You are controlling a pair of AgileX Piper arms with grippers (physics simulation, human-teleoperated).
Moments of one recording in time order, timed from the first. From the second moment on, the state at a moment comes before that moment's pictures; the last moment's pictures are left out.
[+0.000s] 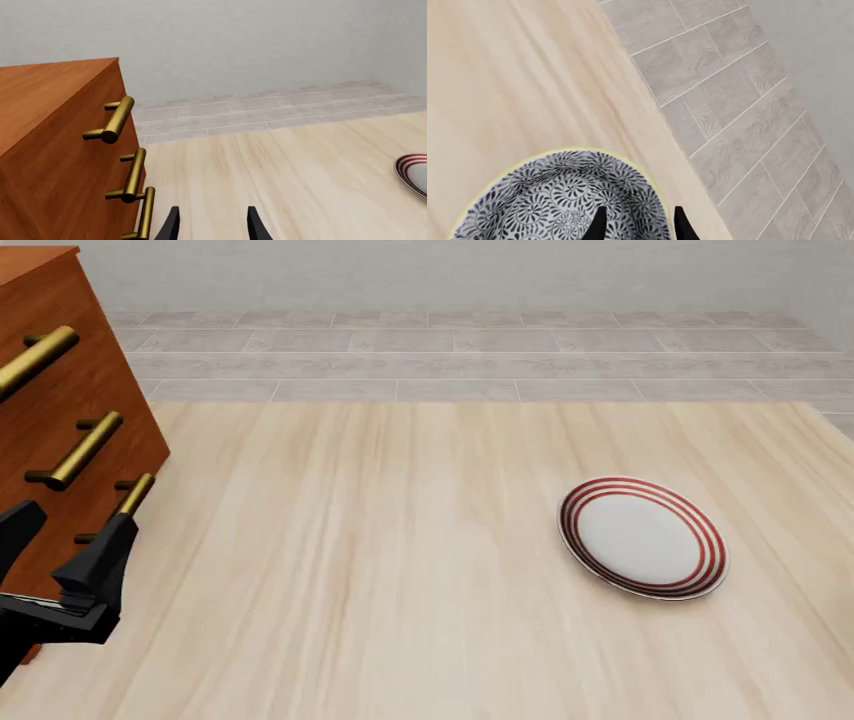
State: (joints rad) left arm -0.13 0.45 0.00 -0.41 0.06; right arm -1.02 1.59 -0.53 -0.25 -0.60
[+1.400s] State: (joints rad) left arm -0.11 0.36 0.00 -0.32 0.05; right arm -0.88 1.17 -0.55 0.05 -0.50
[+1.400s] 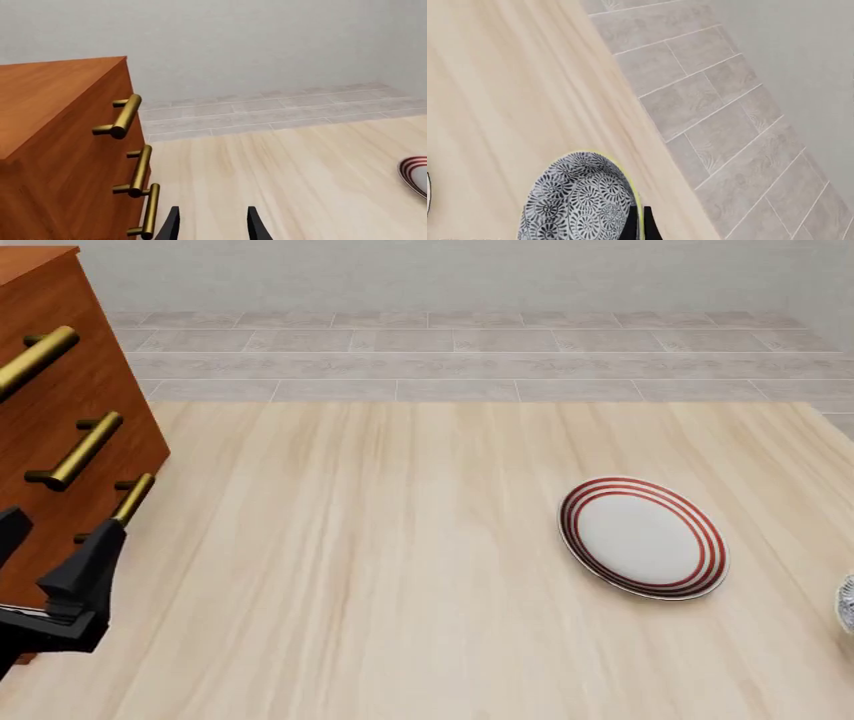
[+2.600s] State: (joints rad) left arm -0.17 0.38 0.00 -0.35 0.09; right arm -0.57 0.86 -0.59 0.19 -0.30
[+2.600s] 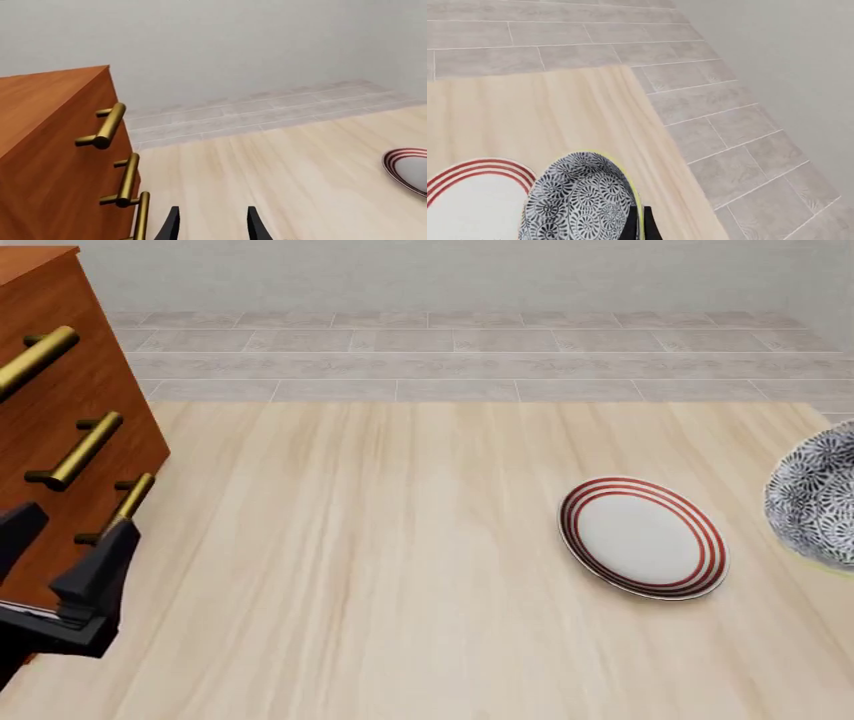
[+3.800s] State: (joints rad) left arm -0.44 0.56 -0.17 -0.39 0.05; right arm -0.17 0.76 -0.69 0.30 -0.23
